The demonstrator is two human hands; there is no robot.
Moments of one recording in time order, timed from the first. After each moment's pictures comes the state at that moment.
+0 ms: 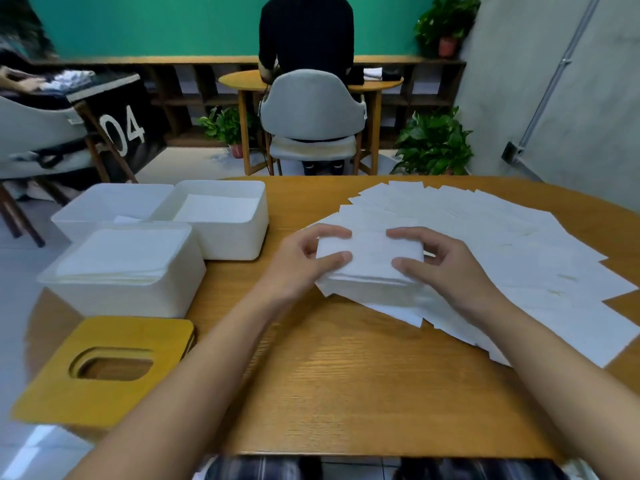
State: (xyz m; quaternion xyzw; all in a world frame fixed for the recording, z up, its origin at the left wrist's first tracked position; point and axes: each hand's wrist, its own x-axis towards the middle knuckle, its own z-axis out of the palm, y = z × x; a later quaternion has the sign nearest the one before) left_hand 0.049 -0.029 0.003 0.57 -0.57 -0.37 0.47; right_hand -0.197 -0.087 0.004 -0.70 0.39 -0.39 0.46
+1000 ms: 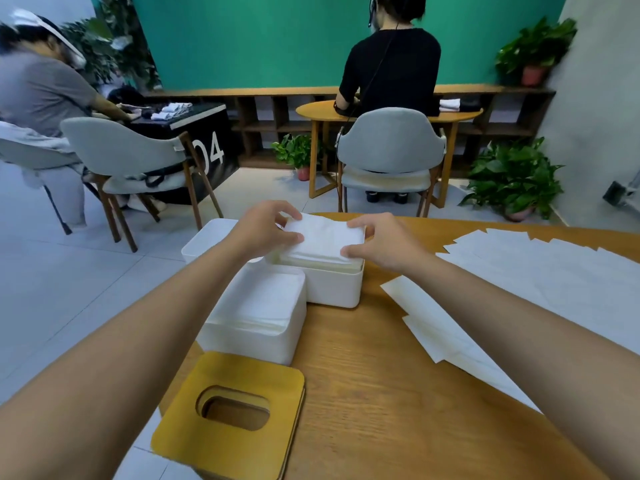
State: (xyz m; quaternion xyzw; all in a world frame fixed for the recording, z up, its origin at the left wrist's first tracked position) left_hand 0.293 -0.065 0.076 0.76 -0.56 -0.12 0.29; right_hand 0.064 -0.154 0.064 -0.83 0.42 -0.21 0.30
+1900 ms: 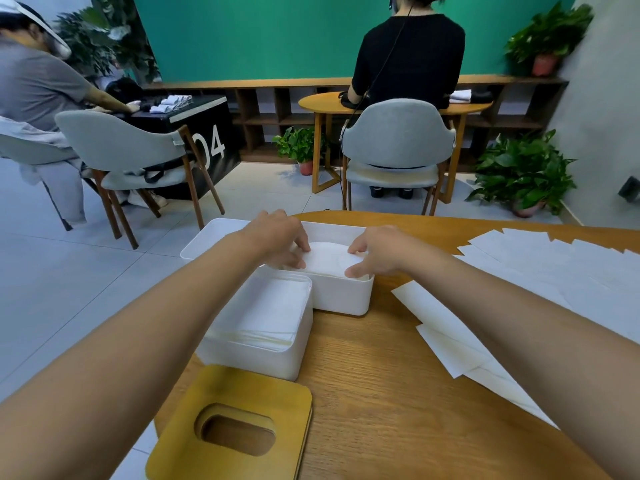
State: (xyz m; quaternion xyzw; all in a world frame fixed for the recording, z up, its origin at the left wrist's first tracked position) left_hand 0.296 -0.092 0.073 0.74 -0.67 -0.01 -0.06; right_hand 0.094 -0.171 0.061 -0.91 0.40 0.04 0.12
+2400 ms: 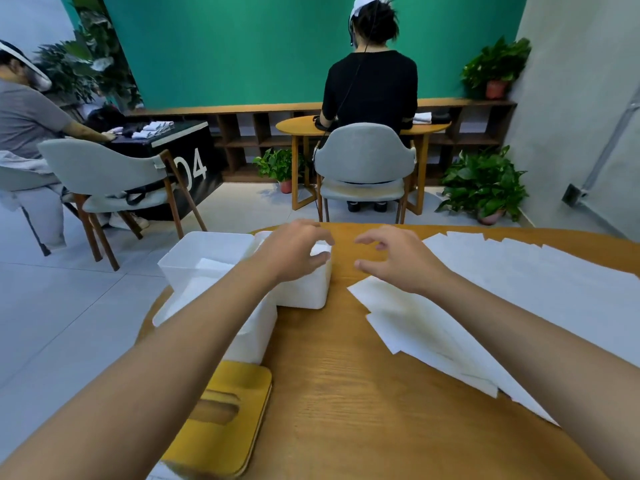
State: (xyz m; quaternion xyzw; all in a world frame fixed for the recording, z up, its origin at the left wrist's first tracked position) left_hand 0.191 -0.076 0.086 0.66 -0.74 0.04 0.11; right_hand -0.029 -0.130 0.080 -0.86 0.41 -0.20 0.22
